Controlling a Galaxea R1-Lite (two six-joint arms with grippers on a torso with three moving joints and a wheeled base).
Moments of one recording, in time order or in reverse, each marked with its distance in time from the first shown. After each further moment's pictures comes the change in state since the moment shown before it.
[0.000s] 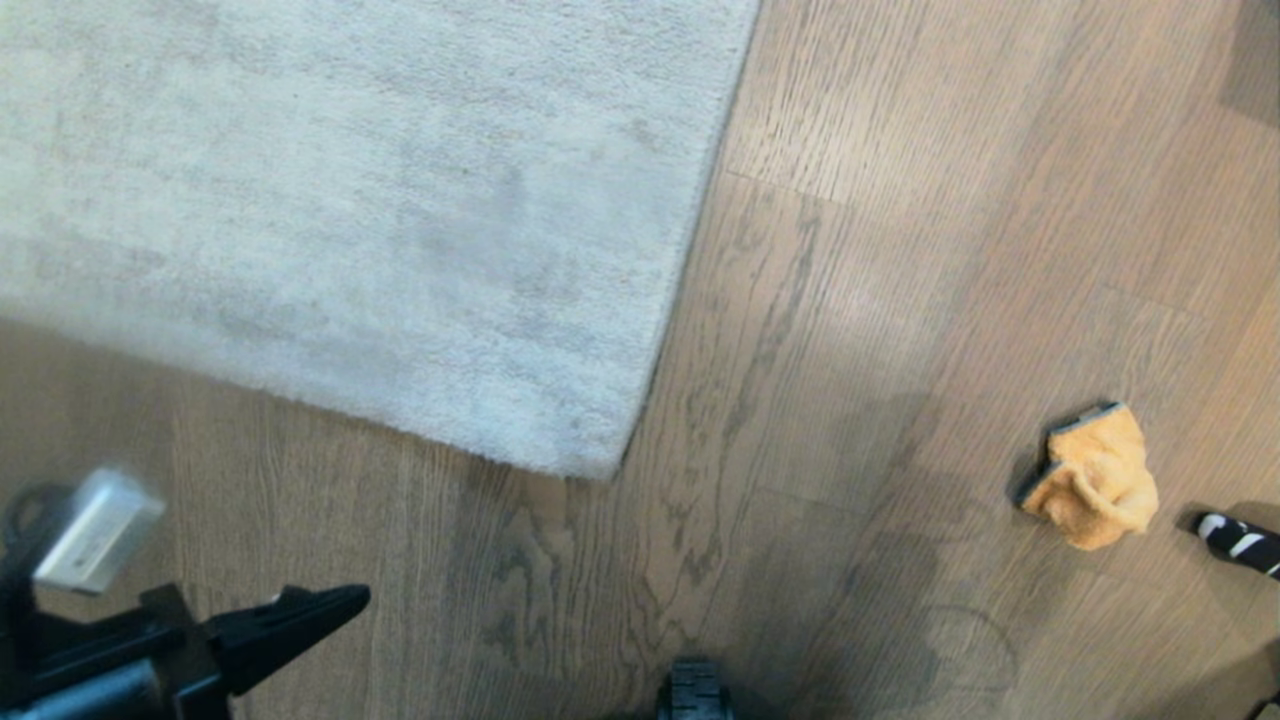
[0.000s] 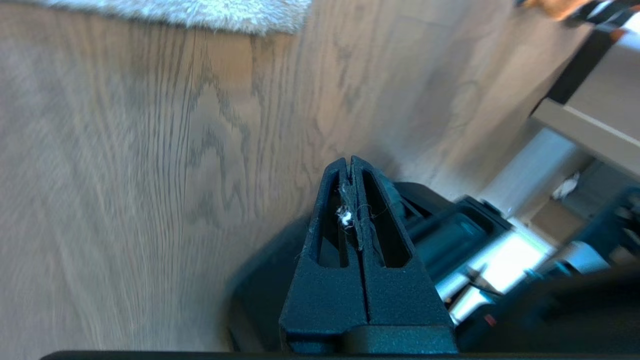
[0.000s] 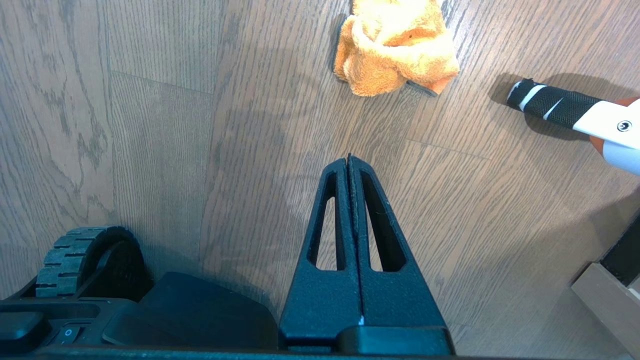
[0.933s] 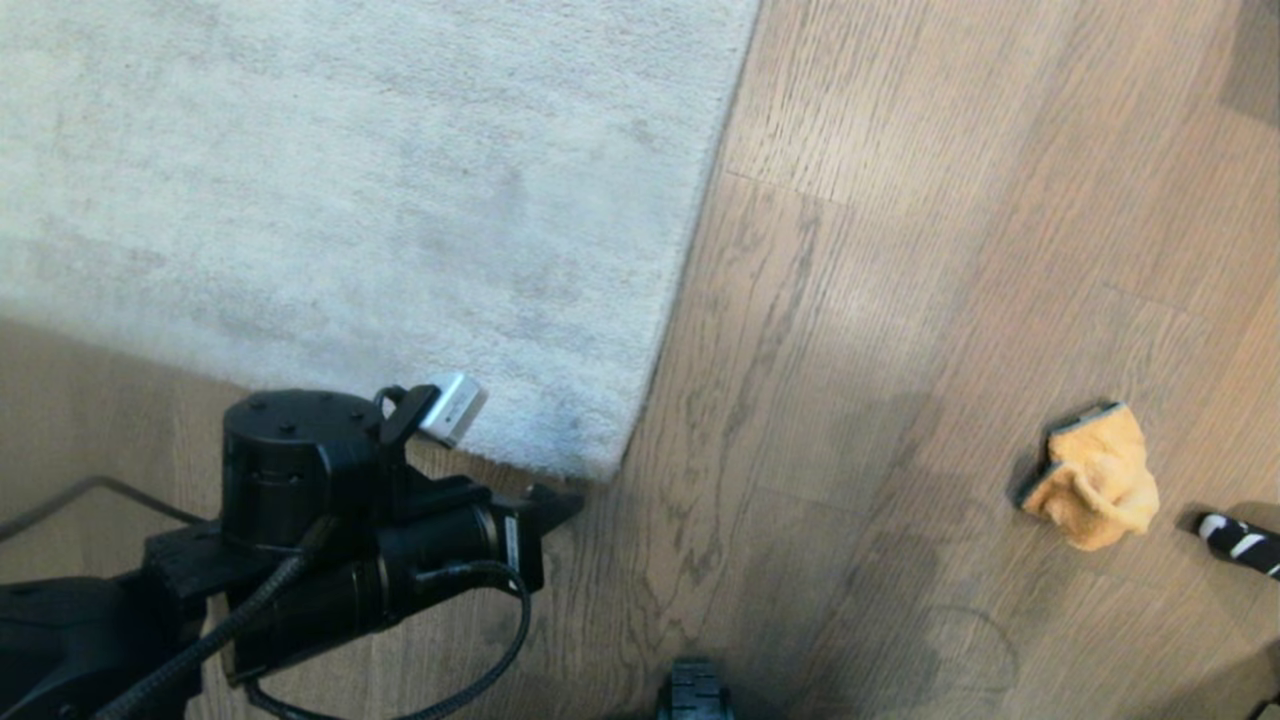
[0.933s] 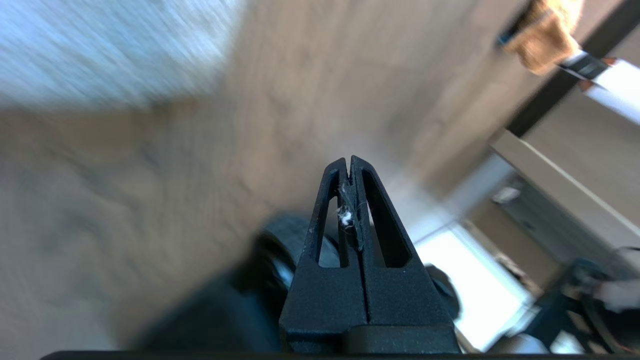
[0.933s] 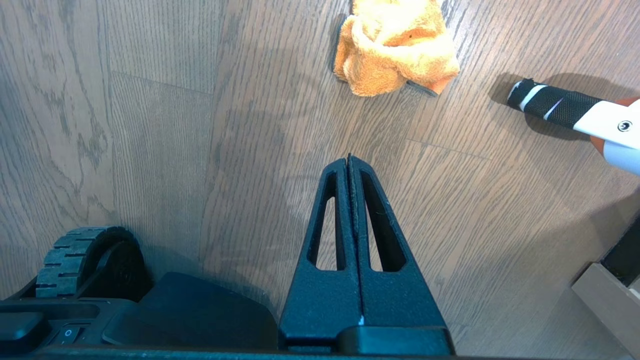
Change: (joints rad) left arm -0.421 0.526 -0.257 -0.244 0.319 -0.301; right arm 0.000 0.000 0.000 0.000 0.000 0.000
